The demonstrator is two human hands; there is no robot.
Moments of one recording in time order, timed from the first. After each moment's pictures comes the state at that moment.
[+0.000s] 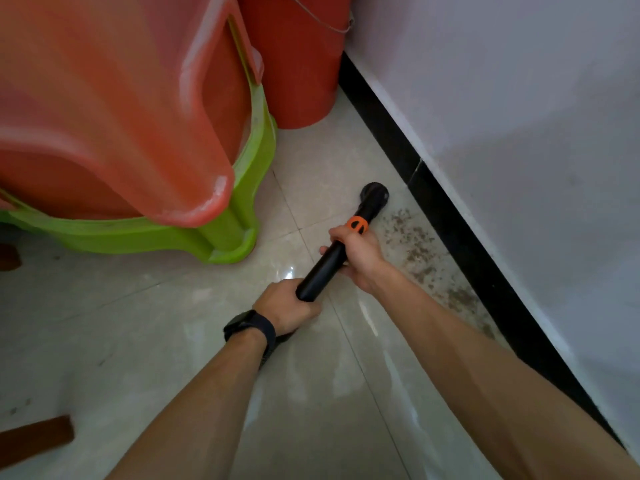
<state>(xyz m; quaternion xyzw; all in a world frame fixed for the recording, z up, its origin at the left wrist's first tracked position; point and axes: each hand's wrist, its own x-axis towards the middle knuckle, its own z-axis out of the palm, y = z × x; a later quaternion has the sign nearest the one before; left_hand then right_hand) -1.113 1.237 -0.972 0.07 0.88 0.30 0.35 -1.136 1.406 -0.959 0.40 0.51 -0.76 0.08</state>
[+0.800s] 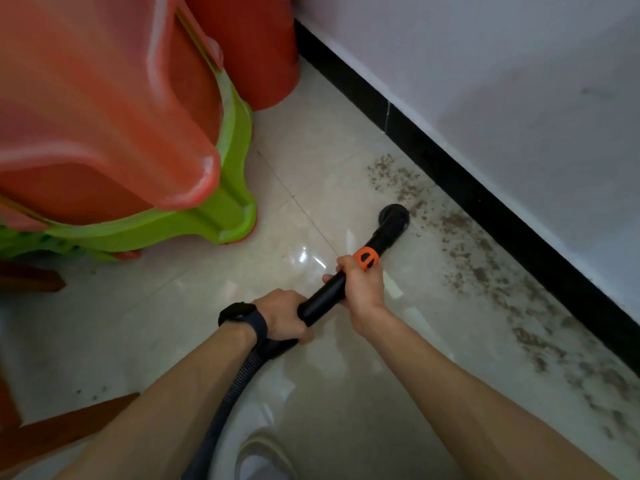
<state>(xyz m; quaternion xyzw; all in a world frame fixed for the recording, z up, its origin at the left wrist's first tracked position) -1.059 1.194 -0.933 0.24 0.83 0.02 0.51 -0.992 1.331 -0.960 0.51 0.40 -0.76 -0.04</state>
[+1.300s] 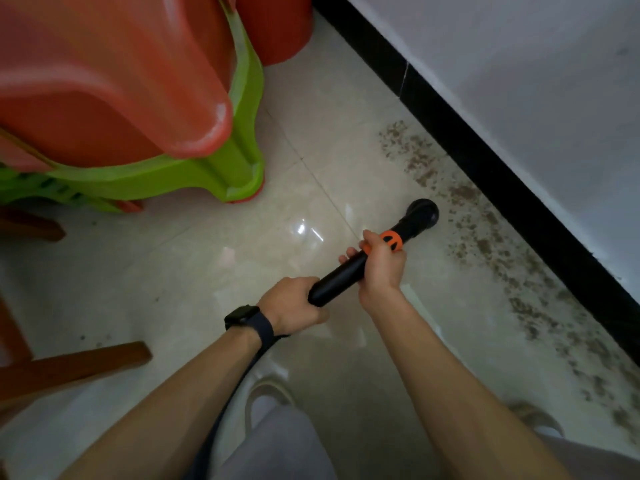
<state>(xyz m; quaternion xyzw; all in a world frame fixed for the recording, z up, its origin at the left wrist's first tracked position) -1.001 1.166 -0.933 0.21 0.85 0.19 0.45 -0.968 1.317 -0.946 0.57 0.29 -0.76 -0.13</state>
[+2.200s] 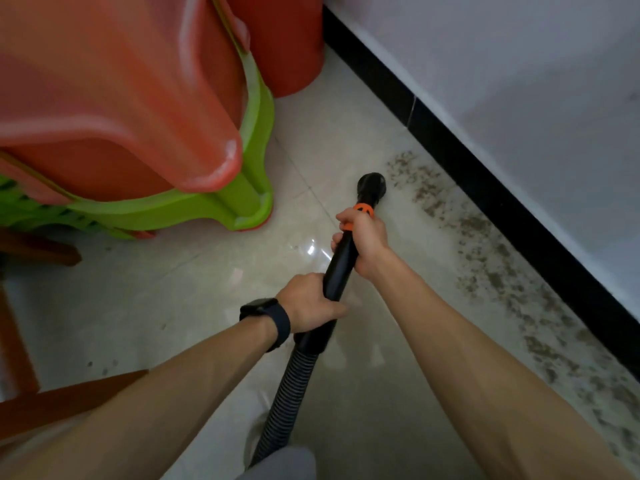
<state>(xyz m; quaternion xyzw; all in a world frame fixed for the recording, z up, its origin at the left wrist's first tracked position) -1.039 1.208 -0.916 0.15 0.87 0.19 0.43 -1.057 1.353 -0.934 0.46 0.37 -0.81 0.02</state>
